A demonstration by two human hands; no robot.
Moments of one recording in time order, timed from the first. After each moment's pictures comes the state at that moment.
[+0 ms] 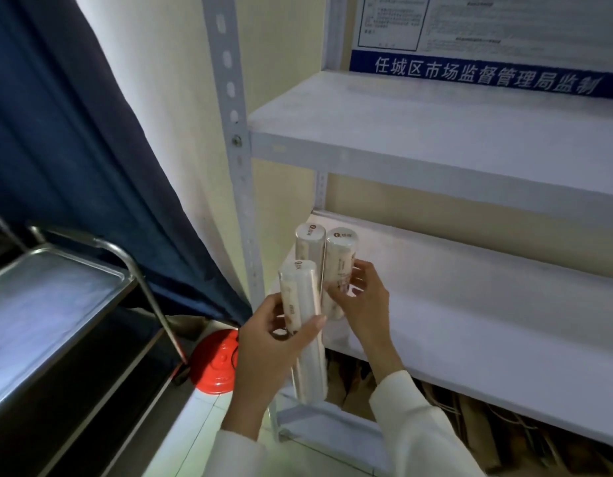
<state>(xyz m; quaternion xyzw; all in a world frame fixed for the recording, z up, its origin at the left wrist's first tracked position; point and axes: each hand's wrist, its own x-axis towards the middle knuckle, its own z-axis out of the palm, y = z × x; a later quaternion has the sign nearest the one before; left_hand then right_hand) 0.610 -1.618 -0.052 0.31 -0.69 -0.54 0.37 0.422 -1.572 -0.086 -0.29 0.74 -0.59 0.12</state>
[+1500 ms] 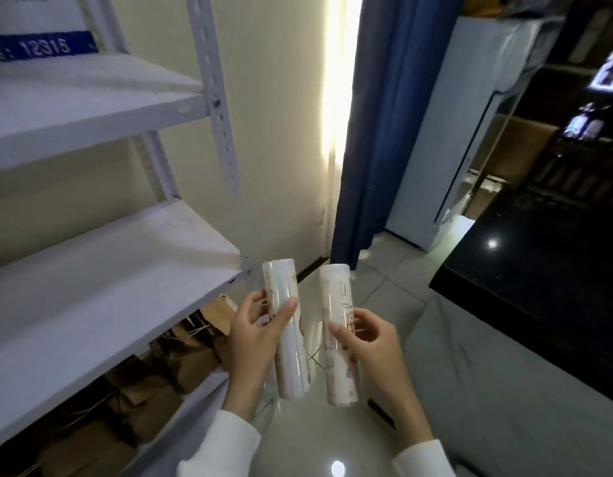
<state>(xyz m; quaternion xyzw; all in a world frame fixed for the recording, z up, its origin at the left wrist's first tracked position) 0.332 -0.962 -0.086 0.01 -0.70 -0.71 -0.02 0.393 -0.772 -0.109 0.13 0.74 -0.66 -0.10</state>
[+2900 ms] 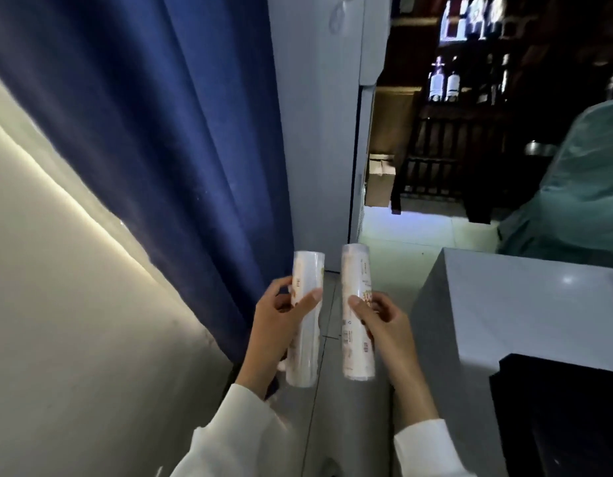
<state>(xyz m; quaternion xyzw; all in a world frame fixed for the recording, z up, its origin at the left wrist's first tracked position) -0.251 -0.407 -0.099 -0.23 -0.74 -0.58 -0.27 -0.104 -0.288 -0.130 0.40 0.56 -0.66 -0.30</state>
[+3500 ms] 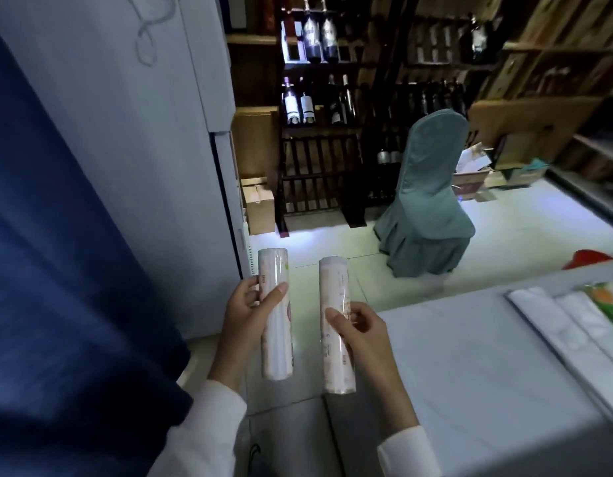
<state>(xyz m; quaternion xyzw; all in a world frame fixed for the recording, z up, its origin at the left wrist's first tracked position) -0.377 -0.064 -0.130 -0.31 -0.65 -0.56 -0.42 -0.166 -0.040 -0.132 0.53 0.51 -0.55 -0.40</state>
